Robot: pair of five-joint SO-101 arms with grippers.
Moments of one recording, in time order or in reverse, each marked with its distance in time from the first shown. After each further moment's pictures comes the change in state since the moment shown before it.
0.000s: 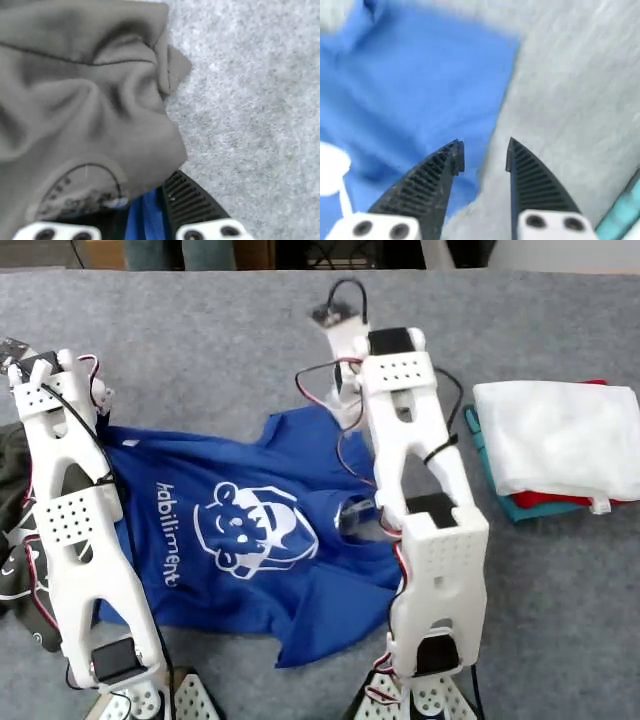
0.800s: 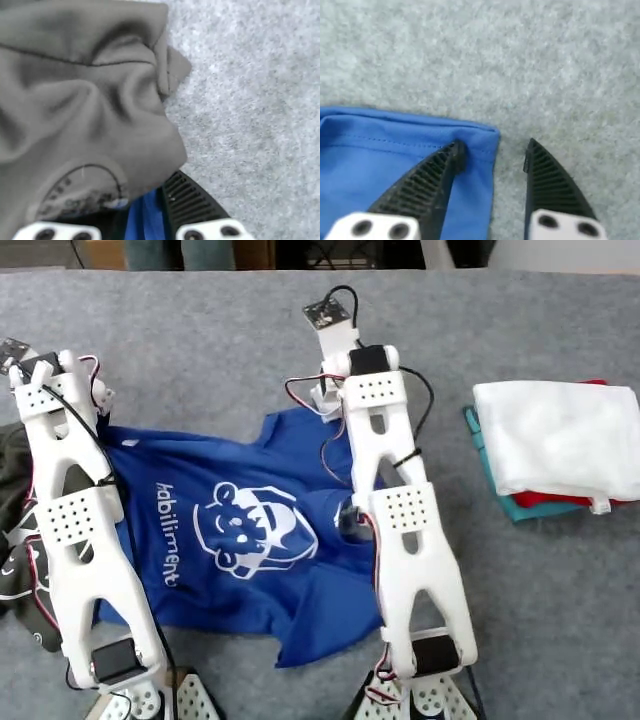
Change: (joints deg) left arm 0.0 1.9 -1.5 0.0 0.0; right arm -0.5 41.6 -50.5 5.2 -7.0
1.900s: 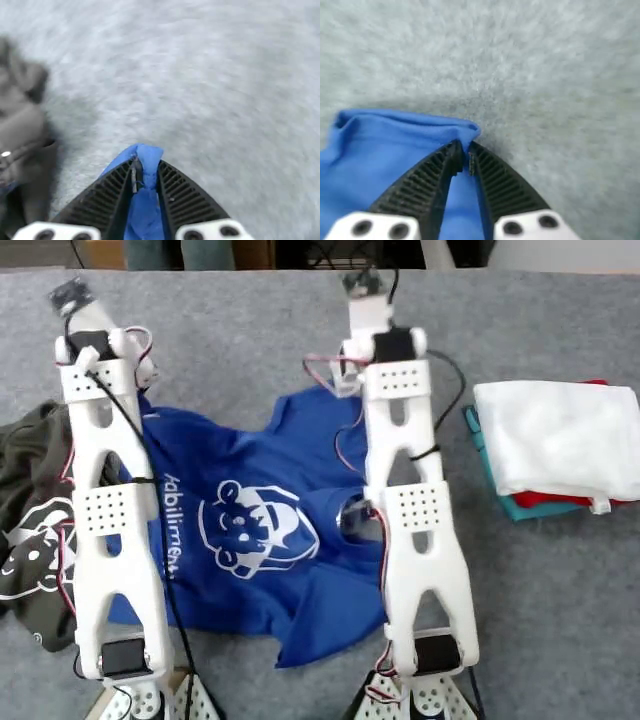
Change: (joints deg) left arm 12.4 0.4 -17.6 6.1 -17.9; right arm 2.7 -9.5 -6.9 6.9 -9.3
